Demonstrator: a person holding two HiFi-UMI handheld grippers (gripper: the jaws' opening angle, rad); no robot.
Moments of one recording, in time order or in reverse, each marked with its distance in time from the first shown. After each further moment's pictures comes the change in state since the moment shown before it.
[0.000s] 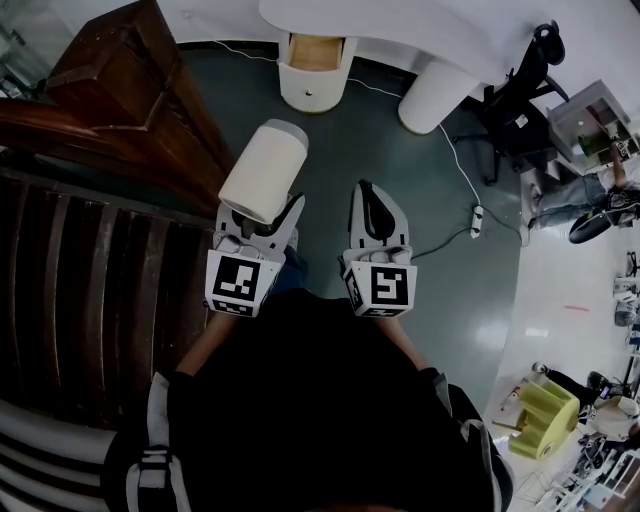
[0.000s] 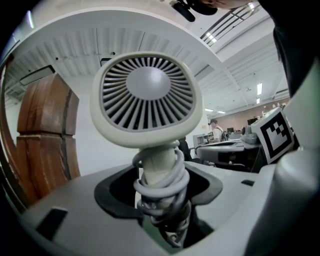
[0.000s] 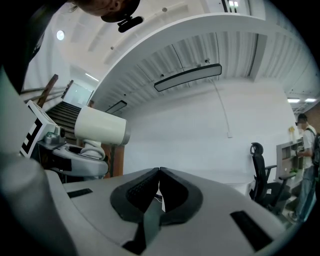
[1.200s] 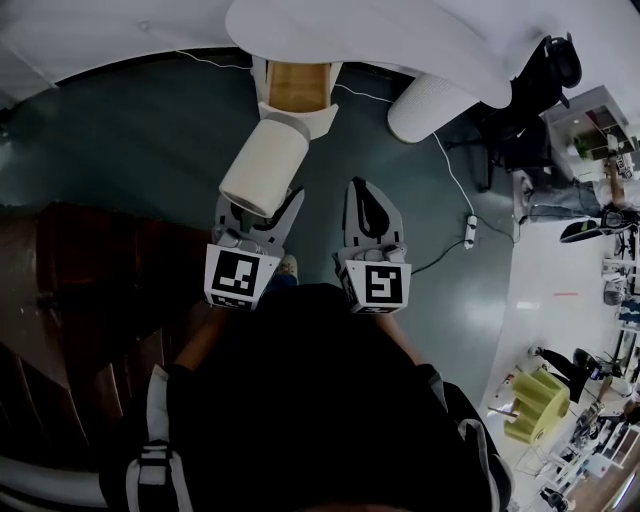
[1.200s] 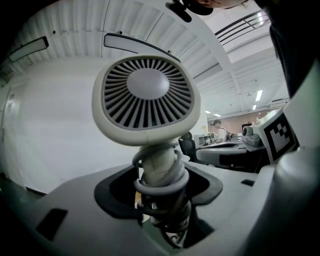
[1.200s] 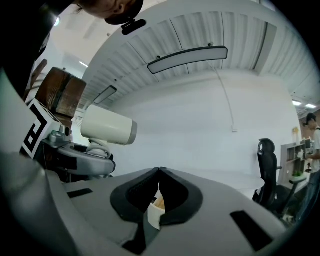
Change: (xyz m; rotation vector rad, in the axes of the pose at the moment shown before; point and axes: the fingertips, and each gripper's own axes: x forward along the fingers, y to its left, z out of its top) left arm 0.232 0.169 -0.027 -0.047 0.005 -0.117; right arm 0.263 -0.061 -0.043 -0.035 0.062 -0.071
